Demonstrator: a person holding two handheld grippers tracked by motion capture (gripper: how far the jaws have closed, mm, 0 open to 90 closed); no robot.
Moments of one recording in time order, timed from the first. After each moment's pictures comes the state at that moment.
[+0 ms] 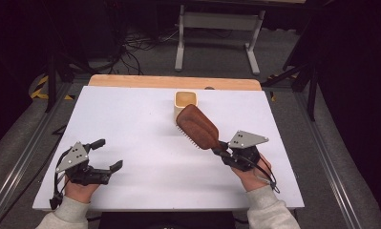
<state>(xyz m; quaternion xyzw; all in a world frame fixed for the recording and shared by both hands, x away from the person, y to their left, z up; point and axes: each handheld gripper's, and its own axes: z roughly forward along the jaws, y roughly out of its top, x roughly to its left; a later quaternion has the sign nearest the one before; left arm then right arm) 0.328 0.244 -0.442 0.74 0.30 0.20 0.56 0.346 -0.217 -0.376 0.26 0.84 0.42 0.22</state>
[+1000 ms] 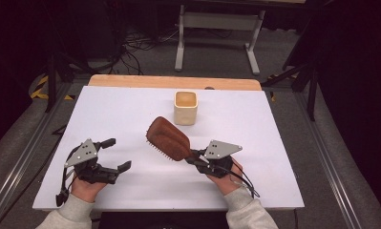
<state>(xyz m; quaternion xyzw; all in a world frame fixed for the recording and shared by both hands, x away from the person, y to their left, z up) 0.335 0.222 -0.432 0.76 0.27 0.16 0.57 0.349 -0.162 -0.414 0.16 0.84 0.49 0.17</state>
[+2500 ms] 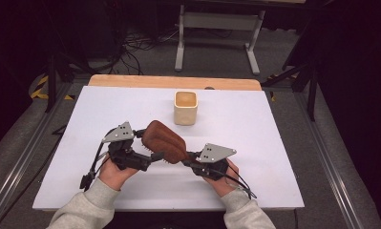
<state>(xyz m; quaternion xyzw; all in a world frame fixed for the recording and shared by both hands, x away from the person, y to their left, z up) 0.365 0.139 -0.391 0.78 0.25 0.07 0.57 0.345 -0.152 -0.422 0.15 0.84 0.49 0.18</state>
